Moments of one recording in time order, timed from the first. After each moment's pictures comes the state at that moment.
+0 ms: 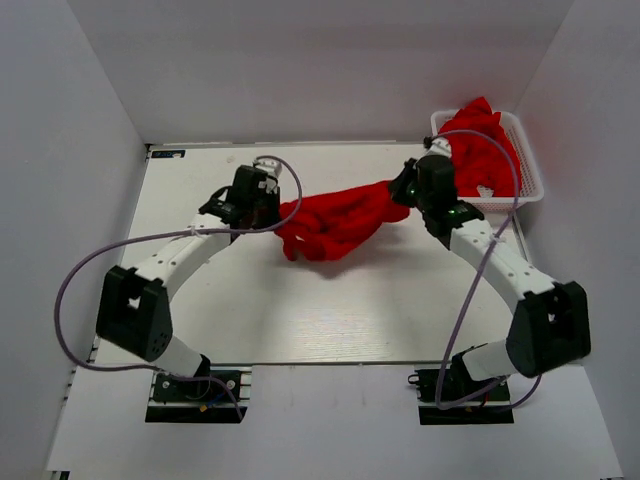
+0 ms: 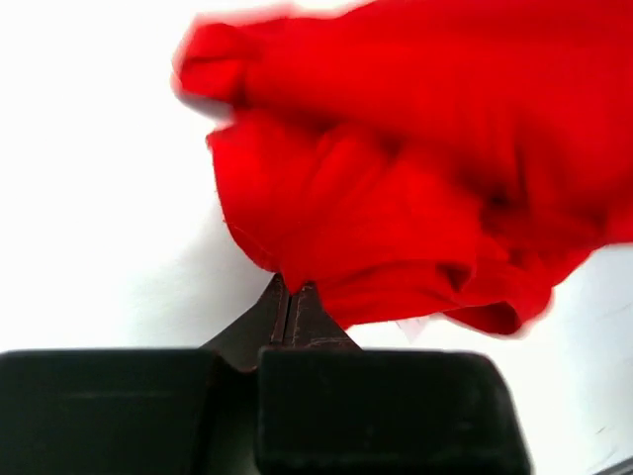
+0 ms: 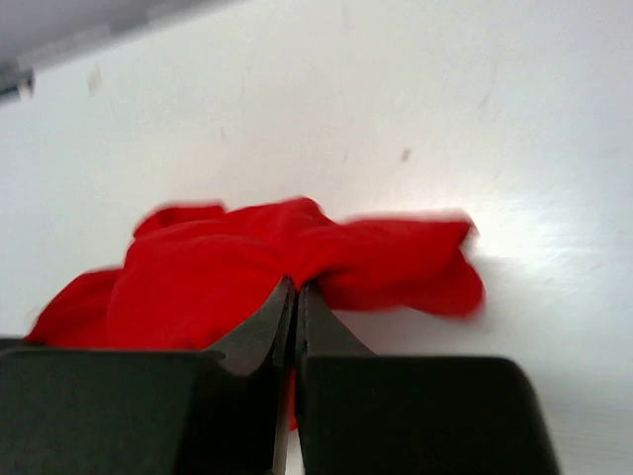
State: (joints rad) left arm -0.43 1.57 1.13 -0.38 0.05 -0.28; right arm 0.39 1.45 1.06 -0.08 0.03 0.52
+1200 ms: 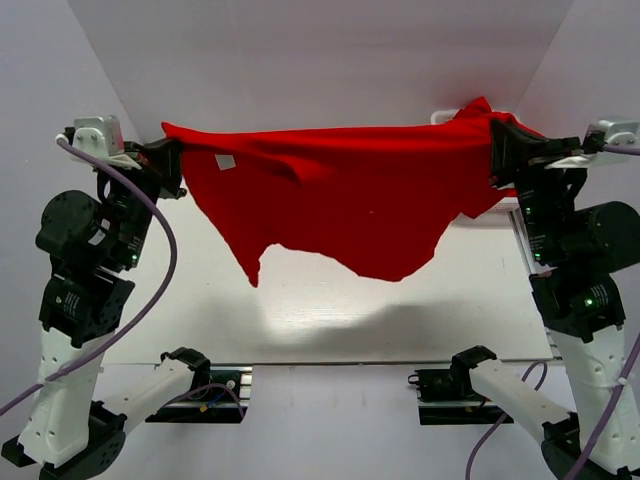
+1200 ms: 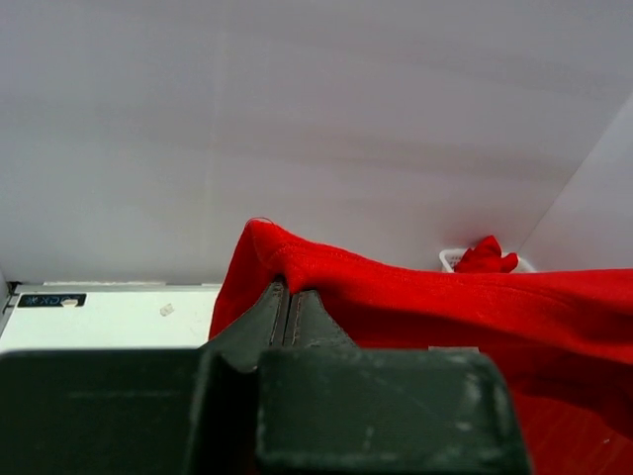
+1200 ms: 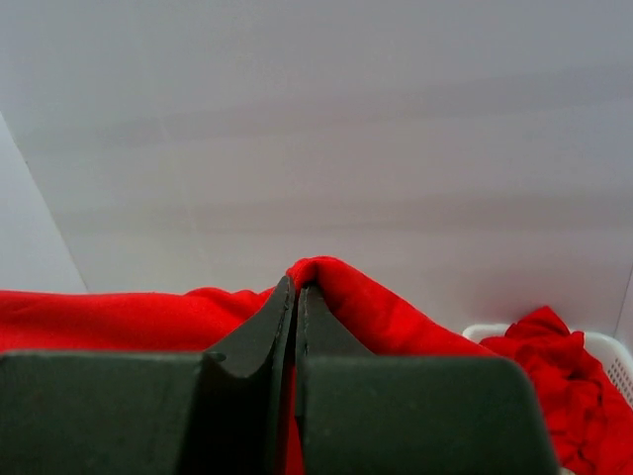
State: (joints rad) left arm -0.44 0.89 1.58 -0.45 -0.28 -0.16; right arm 0.39 0.82 1.42 -0.15 0.14 0.10
